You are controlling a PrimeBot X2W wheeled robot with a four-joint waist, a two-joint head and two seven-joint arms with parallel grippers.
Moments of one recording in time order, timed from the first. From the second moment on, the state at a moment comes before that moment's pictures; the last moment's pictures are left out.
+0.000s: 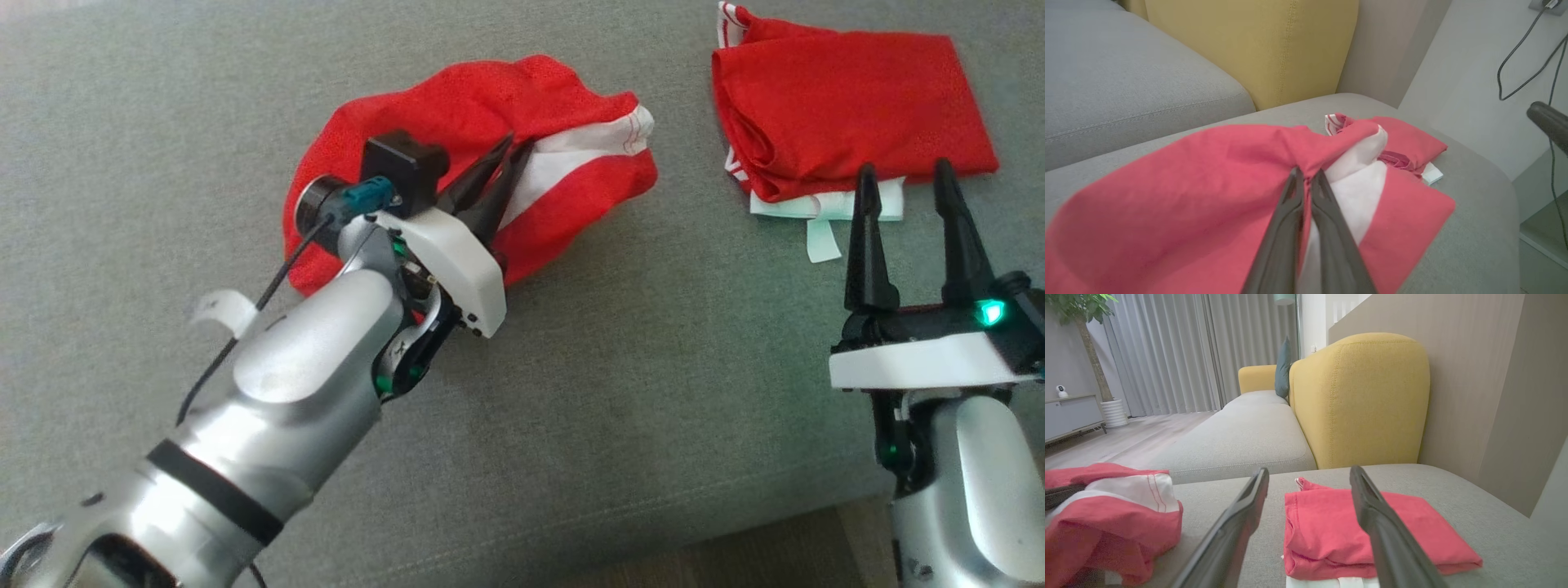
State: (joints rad) left arm -0.83 0.20 -1.00 0.50 -0.77 0.07 -0.19; right arm -0.23 -0.05 -0.04 0.11 0.13 0.13 -0.21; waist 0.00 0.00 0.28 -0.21
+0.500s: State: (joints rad) left arm -0.85 0.15 -0.95 0.62 -0.73 0.04 -0.25; right arm -0.23 -0.05 -0.04 0.14 0.13 0.13 -0.23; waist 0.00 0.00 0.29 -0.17
